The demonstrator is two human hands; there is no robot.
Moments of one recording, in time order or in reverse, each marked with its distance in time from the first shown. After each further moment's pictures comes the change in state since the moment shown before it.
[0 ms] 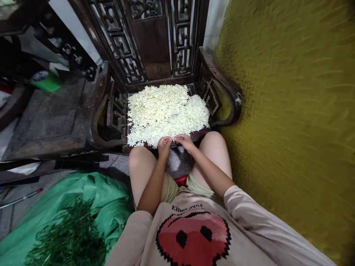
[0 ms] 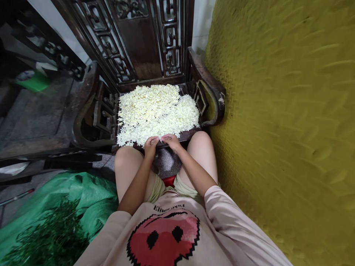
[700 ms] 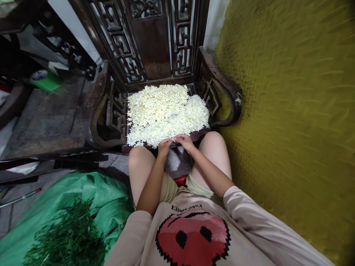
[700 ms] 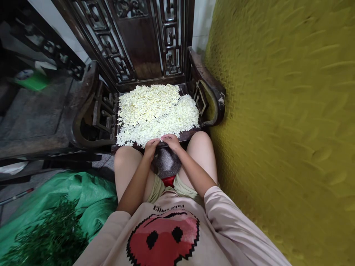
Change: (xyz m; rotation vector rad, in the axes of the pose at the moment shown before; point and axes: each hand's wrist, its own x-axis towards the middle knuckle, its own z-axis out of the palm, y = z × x) left_hand 0.003 0.004 0.003 -0.216 -0.066 -0.336; right_hand 0.002 0.004 -0.002 -0.027 0.030 -0.058
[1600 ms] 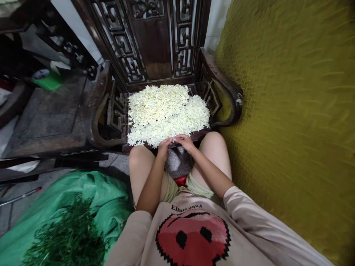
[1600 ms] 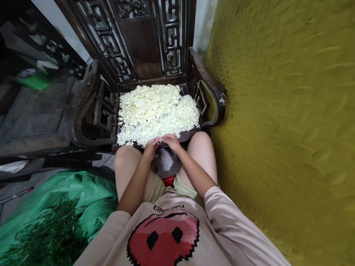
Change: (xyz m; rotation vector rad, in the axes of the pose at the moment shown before) left_hand 0.005 -0.005 -0.005 -0.232 -0.110 -0.129; right_hand -0.002 -0.003 0.002 0.073 -0.080 0.000
